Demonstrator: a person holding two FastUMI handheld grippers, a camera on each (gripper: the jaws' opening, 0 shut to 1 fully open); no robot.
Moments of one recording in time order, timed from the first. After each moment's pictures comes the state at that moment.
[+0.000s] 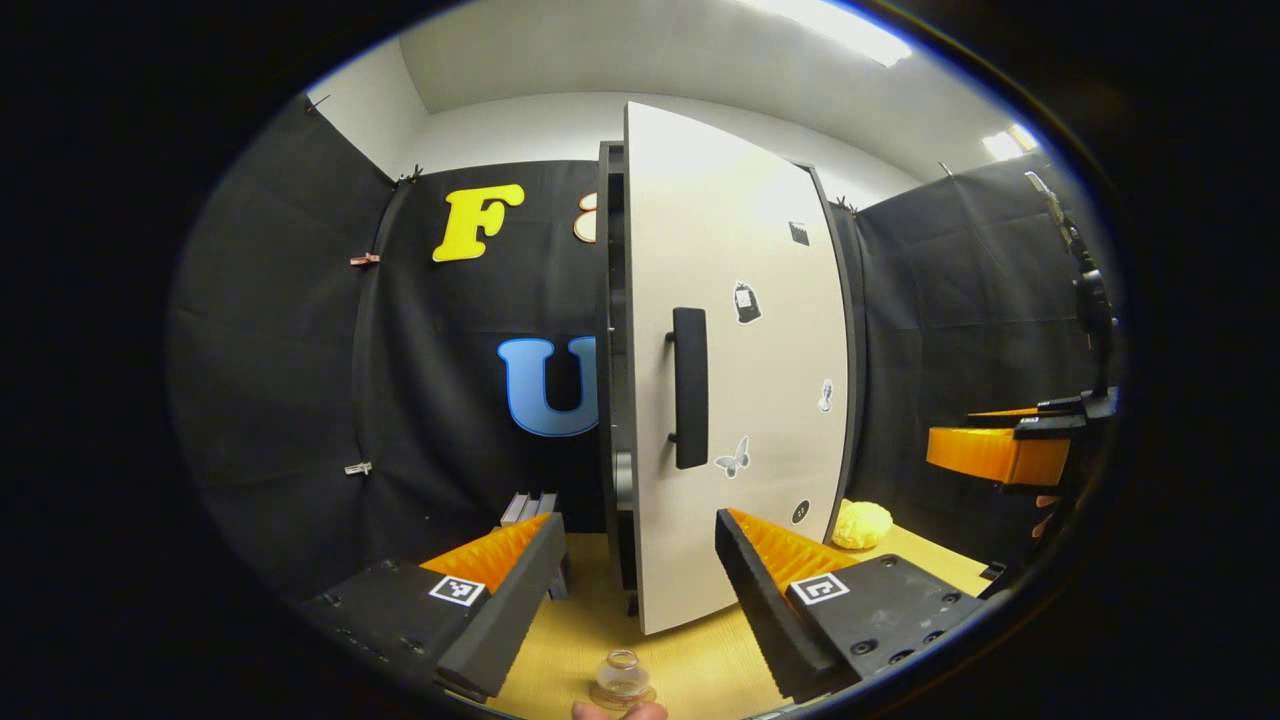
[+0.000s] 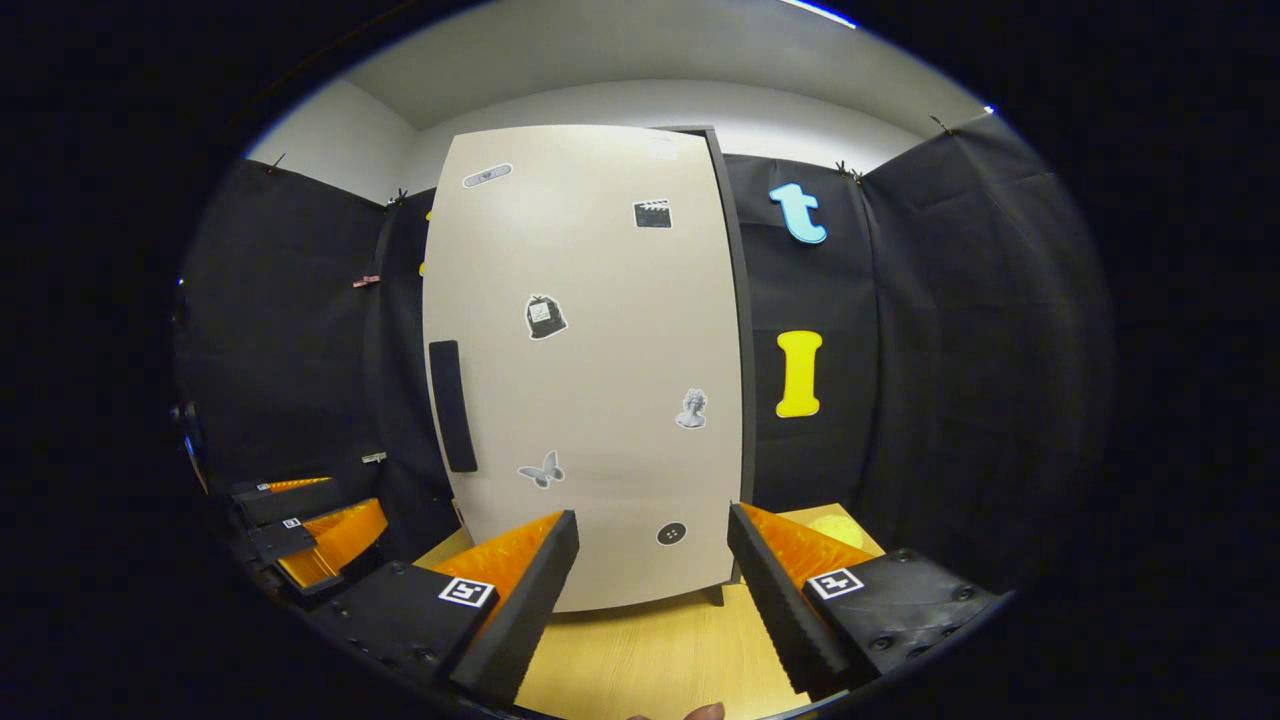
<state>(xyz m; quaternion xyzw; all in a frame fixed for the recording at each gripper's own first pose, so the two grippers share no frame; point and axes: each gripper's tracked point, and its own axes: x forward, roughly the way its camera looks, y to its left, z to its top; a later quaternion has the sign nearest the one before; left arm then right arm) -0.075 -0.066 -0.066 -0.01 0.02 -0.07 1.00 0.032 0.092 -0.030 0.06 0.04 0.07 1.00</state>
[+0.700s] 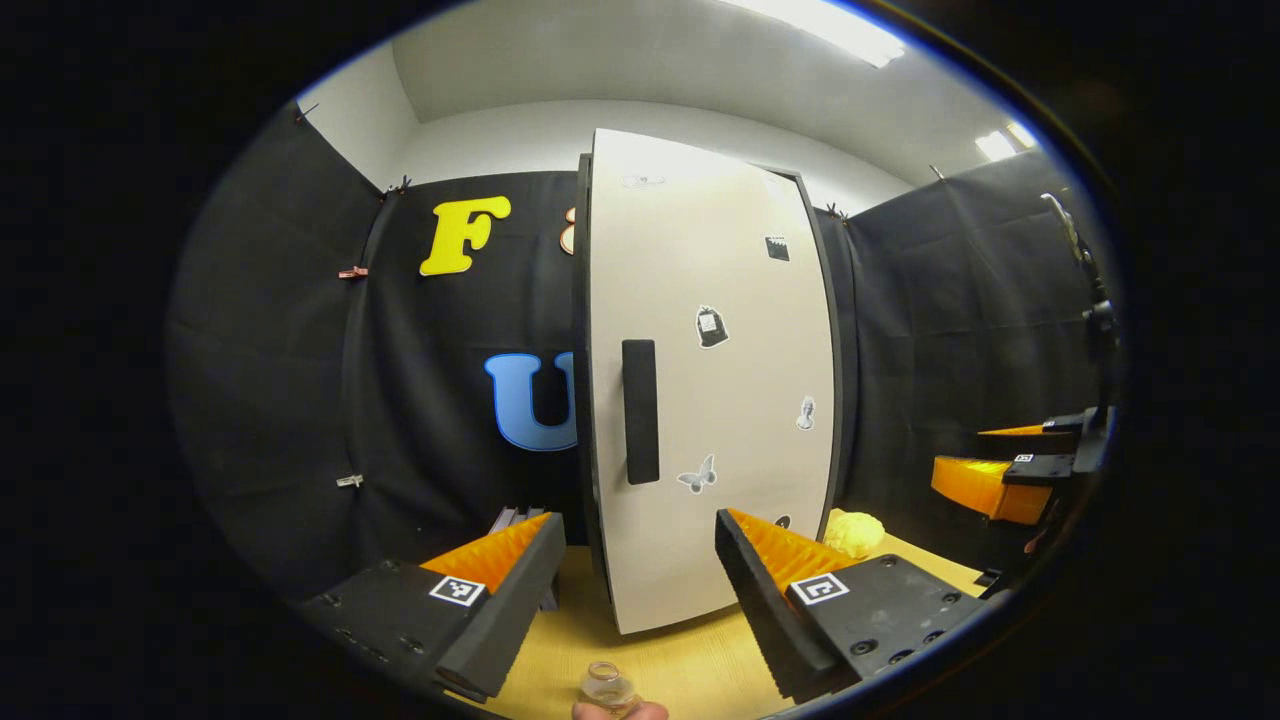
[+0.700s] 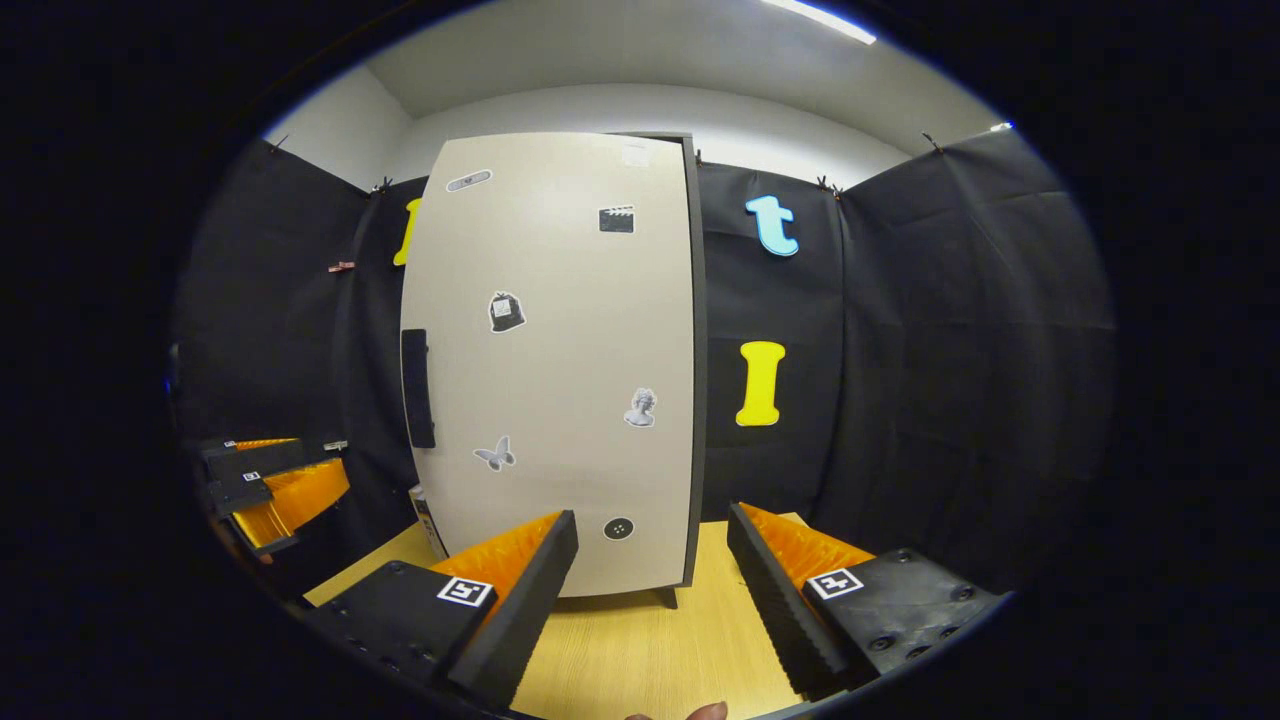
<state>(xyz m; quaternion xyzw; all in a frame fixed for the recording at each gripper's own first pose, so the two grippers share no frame) -0.071 -0.087 -0.047 0.00 0.01 -0.07 1.00 0.025 0.061 -0.034 0.03 0.03 0.03 1.00</state>
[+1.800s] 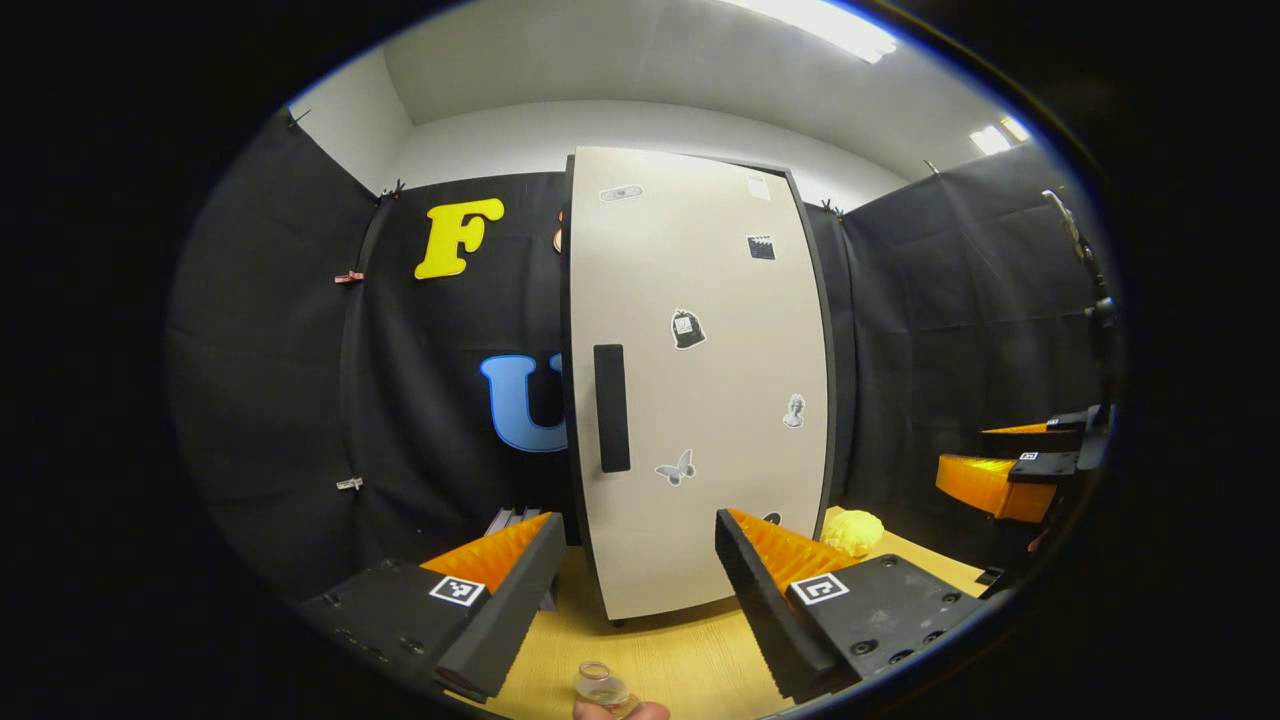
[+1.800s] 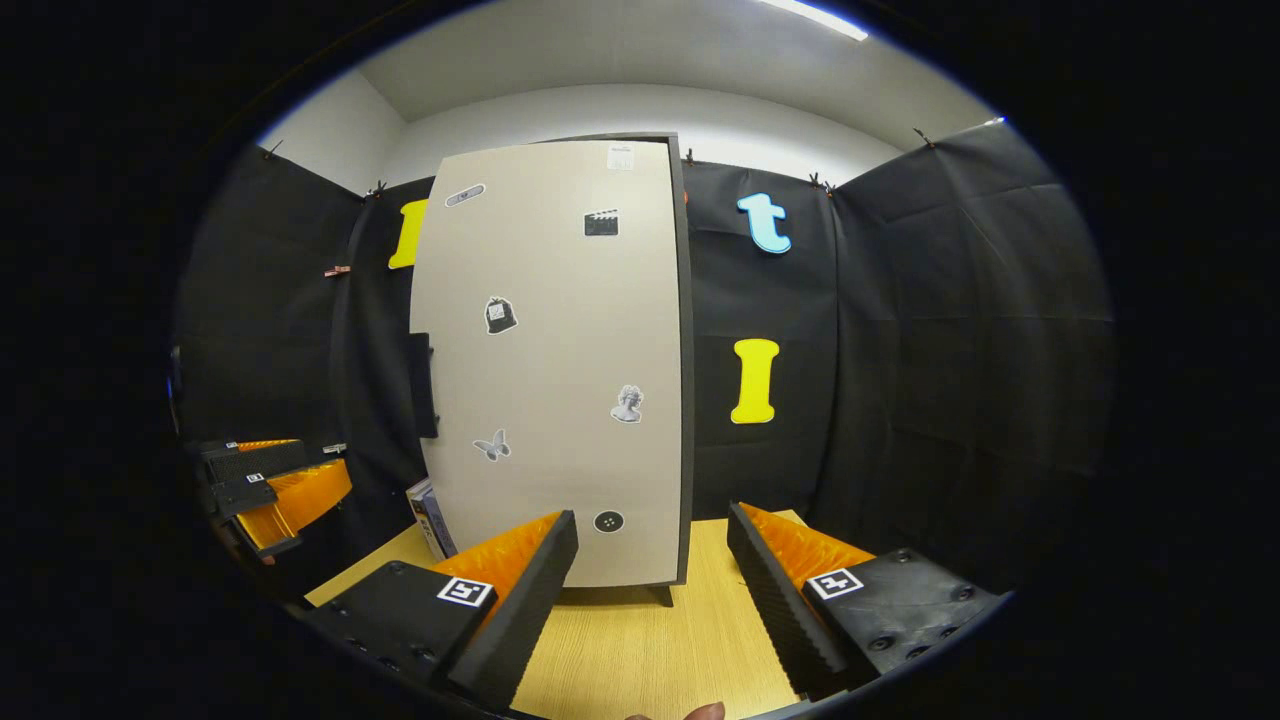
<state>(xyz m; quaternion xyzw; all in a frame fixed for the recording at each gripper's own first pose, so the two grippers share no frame) -0.073 -0.101 -0.046 0.01 0.01 -0.08 1.00 0.017 0.050 -0.039 0.04 0.03 0.03 1.00</state>
